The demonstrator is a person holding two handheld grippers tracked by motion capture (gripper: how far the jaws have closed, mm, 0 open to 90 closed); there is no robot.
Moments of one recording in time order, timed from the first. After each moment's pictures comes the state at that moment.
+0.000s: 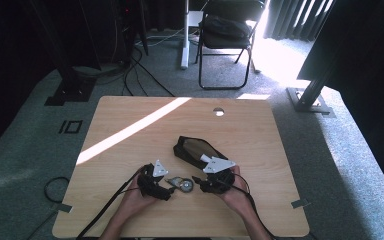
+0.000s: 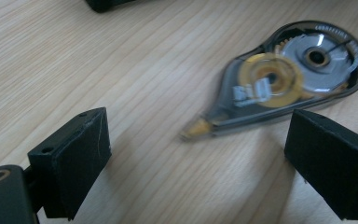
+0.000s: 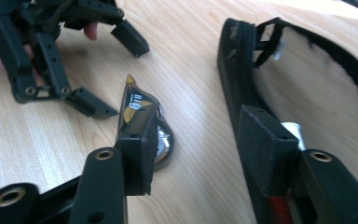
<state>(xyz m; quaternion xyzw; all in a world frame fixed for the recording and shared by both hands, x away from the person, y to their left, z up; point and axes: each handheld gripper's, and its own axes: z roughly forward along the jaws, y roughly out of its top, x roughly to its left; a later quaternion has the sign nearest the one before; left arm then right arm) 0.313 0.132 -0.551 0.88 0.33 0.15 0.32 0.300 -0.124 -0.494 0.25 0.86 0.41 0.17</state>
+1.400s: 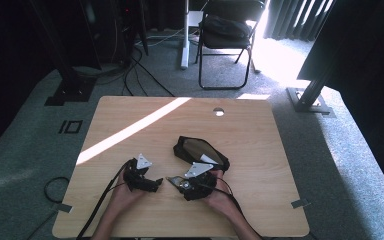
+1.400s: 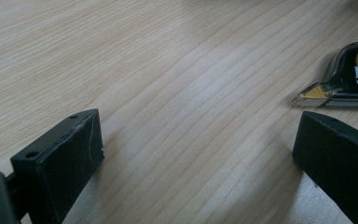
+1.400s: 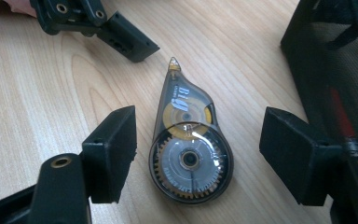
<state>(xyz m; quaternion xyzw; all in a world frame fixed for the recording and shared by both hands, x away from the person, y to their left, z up) 0.330 0.175 -0.556 0.84 0.39 0.17 0.33 0.305 -0.077 -0.530 0.24 0.89 0.38 0.13</state>
